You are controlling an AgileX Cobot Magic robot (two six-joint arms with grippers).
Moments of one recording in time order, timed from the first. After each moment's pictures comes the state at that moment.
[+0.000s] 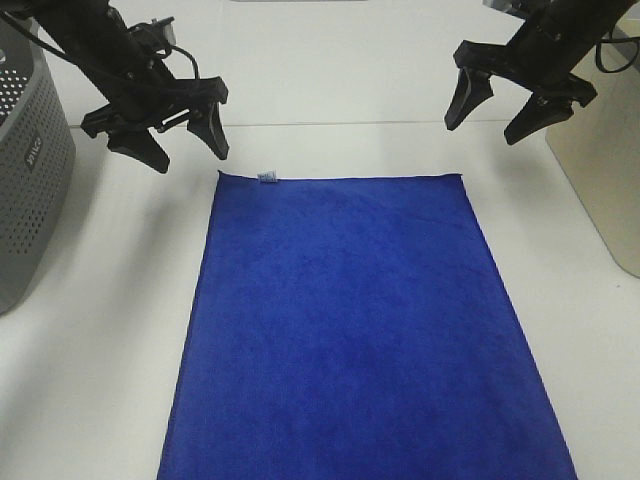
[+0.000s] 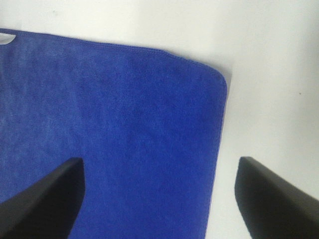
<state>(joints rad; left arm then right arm) -0.21 2.26 -1.87 -0.37 0.97 0.01 0.05 2.20 -1.88 0.34 1.08 -0.18</state>
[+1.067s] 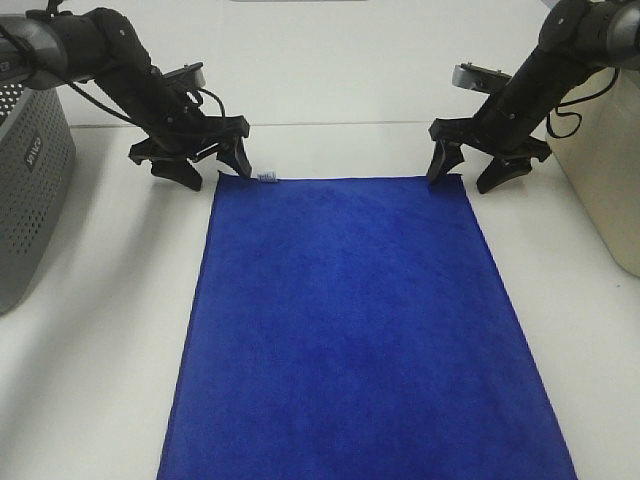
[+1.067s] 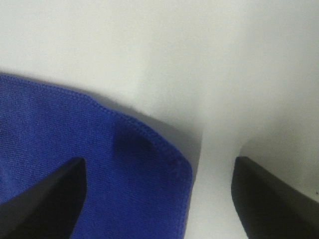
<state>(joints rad) -0.19 2.60 -2.22 -0.43 0.94 0.10 0.05 2.50 -2.03 0.34 0.97 -0.26</state>
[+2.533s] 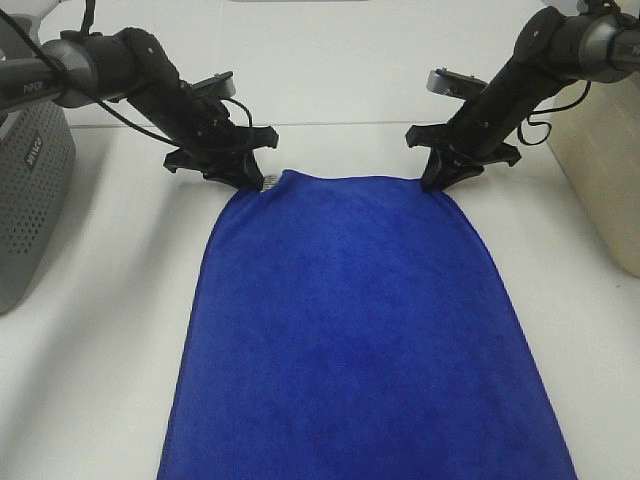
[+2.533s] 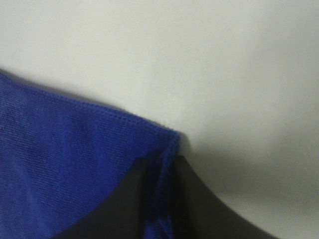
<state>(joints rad) -0.24 2.65 -2.23 -0.52 0.87 0.19 0.09 2.54 -2.05 0.40 0.93 -0.32</state>
